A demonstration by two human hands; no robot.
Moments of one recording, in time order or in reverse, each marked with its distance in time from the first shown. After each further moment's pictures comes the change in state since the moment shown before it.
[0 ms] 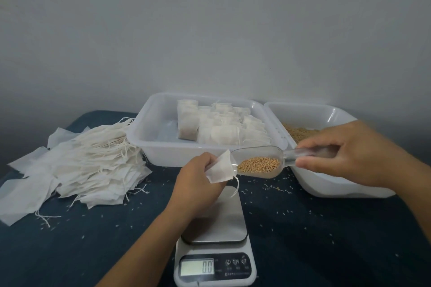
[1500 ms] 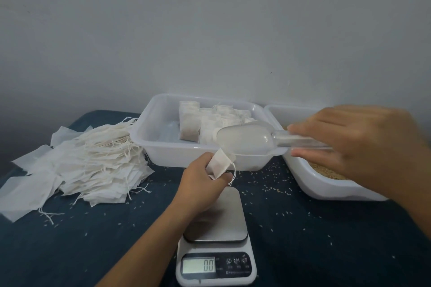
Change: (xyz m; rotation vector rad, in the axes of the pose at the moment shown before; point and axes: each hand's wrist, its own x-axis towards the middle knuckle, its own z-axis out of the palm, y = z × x) left_hand 0.001 0.002 0.002 -0.243 -0.001 -0.059; right_hand -0.006 -0.042 -0.007 -0.718 0.438 -0.521
